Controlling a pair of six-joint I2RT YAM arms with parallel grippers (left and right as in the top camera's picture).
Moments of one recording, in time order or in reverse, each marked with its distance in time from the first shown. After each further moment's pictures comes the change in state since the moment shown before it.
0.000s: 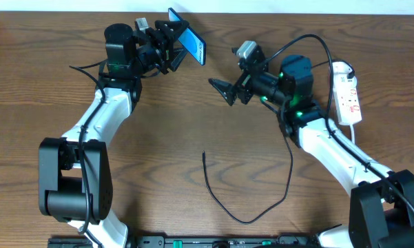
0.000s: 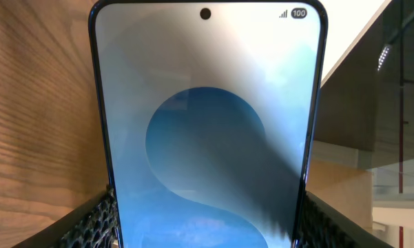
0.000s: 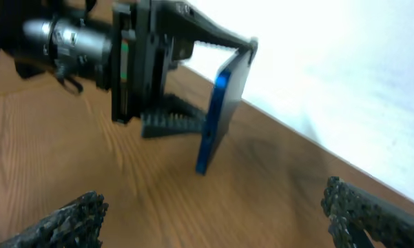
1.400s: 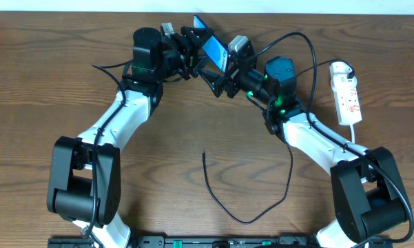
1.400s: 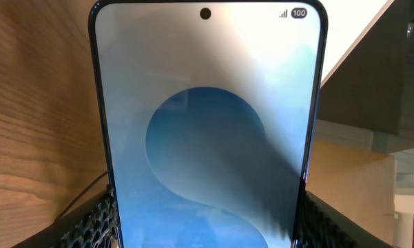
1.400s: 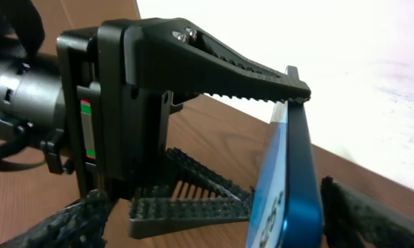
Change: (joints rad) left arm -0.138 0.000 0.000 -0.015 -0.073 -0.009; right arm 0.049 0.137 0.031 0.181 0.095 0.148
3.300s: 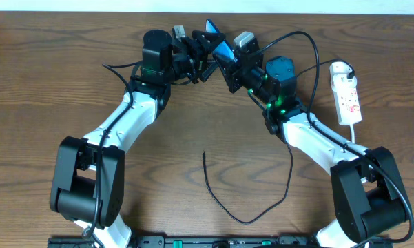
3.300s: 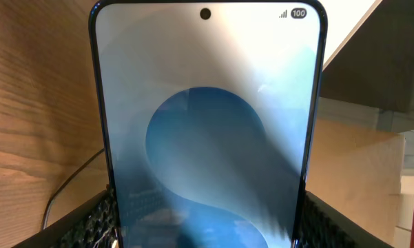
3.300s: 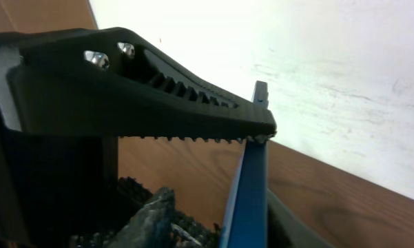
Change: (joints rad) left arm -0.053 0.000 0.000 0.000 0.025 -0.003; right arm -0.001 0.000 0.000 0.000 0.147 0.000
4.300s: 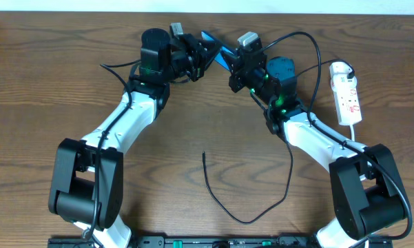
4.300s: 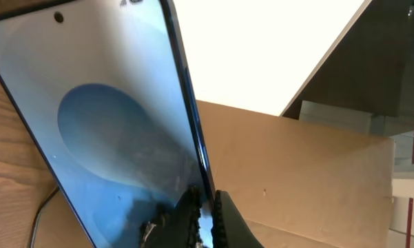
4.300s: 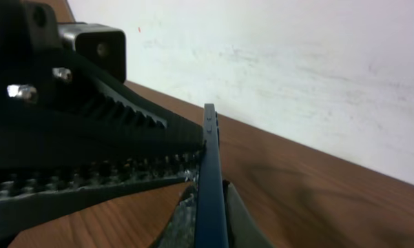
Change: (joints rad) left arm -0.001 -0.010 0.003 0.012 -0.024 -0.015; right arm -0.013 0.014 -0.006 -0.008 0.045 0.011
